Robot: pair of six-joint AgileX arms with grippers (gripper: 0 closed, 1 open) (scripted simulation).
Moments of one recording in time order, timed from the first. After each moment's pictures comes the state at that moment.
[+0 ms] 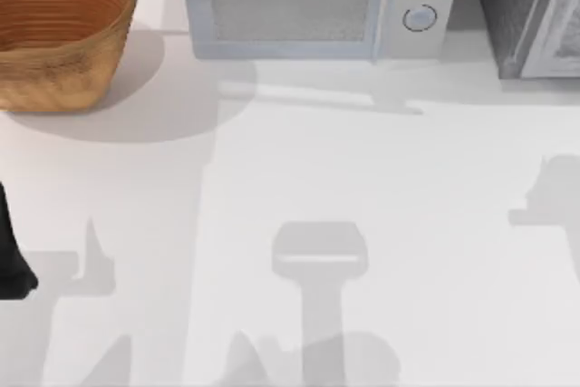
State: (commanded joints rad) left arm 0.00 0.00 0.00 0.00 0.00 0.00; right arm 0.07 0.47 0.56 -0.15 0.07 0.01
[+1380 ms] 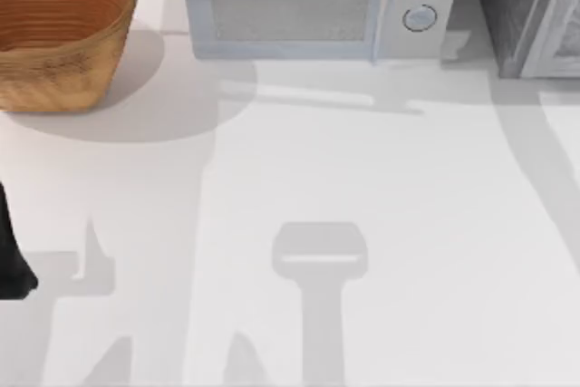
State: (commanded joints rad) left arm 0.00 0.00 0.00 0.00 0.00 0.00; right arm 0.18 1.34 1.75 -0.42 0.19 0.02
